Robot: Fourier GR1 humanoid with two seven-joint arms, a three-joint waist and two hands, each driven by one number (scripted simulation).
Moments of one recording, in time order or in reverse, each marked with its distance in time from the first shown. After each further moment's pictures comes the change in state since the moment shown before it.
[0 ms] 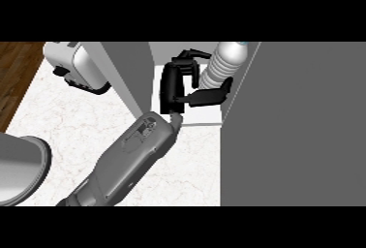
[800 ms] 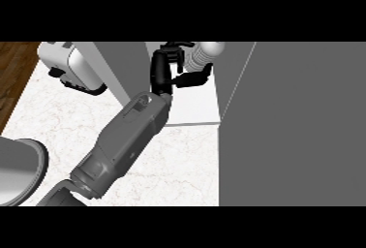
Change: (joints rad) left arm -0.184 0.007 0.119 0.435 0.077 -0.086 -0.201; right arm -0.036 0.001 -0.014 0.020 -0.032 0.037 0.009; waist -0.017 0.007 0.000
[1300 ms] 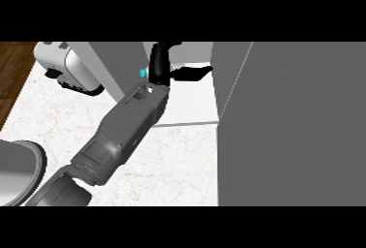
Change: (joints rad) left arm -0.137 0.000 0.015 0.245 -0.061 -0.017 -0.010; right arm -0.020 -0.002 0.015 -0.001 -0.016 -0.007 0.027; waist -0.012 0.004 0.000
